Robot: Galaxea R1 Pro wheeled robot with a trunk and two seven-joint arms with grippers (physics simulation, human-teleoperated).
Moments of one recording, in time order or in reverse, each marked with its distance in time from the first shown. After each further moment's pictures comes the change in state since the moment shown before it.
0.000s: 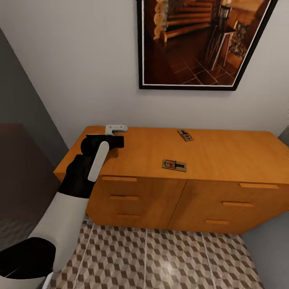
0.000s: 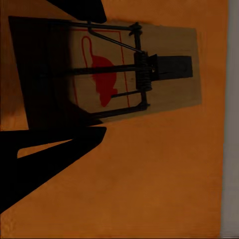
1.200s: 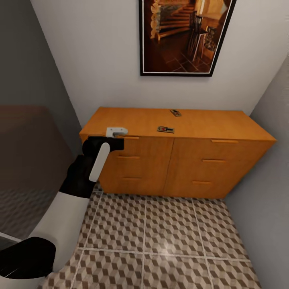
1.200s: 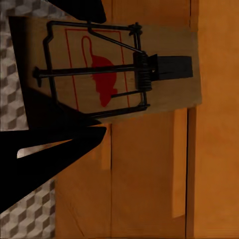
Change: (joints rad) left arm 0.000 0.002 0.000 0.041 0.000 -0.001 -0.001; right arm 0.000 -0.002 0.000 0.000 0.000 0.000 0.001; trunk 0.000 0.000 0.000
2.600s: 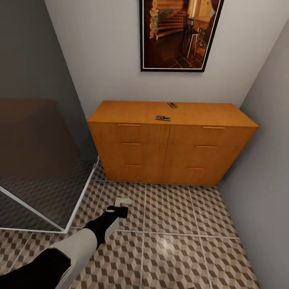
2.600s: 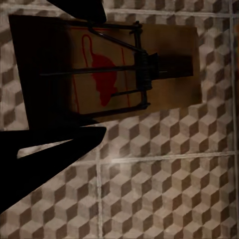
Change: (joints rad) left arm 0.178 -0.028 -0.192 1.058 0.004 -0.850 -0.184; right arm 0.000 -0.022 -0.002 -0.078 0.006 -0.247 -0.003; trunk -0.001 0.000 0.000
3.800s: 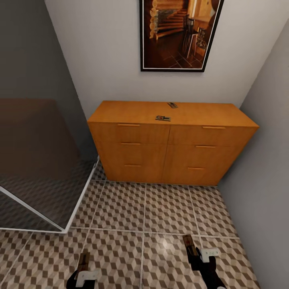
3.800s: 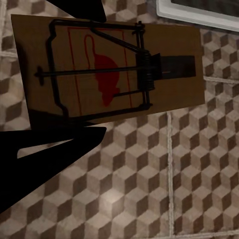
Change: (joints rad) left arm 0.421 0.129 -0.008 0.303 -0.007 -0.817 -0.006; right arm 0.000 -0.039 0.004 -0.478 0.000 0.108 0.001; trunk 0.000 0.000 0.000
